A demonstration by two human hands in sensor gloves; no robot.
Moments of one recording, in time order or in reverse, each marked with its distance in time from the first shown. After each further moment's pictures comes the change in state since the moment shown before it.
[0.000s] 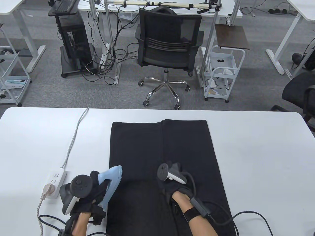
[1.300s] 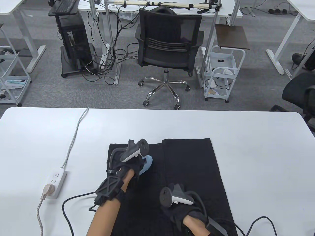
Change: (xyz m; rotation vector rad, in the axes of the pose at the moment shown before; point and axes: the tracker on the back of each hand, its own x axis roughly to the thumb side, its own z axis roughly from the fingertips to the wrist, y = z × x) left_hand 0.109 -0.111 -0.172 -0.435 0.023 -0.511; right_hand 0.004 0.031 0.076 0.147 -0.138 0.130
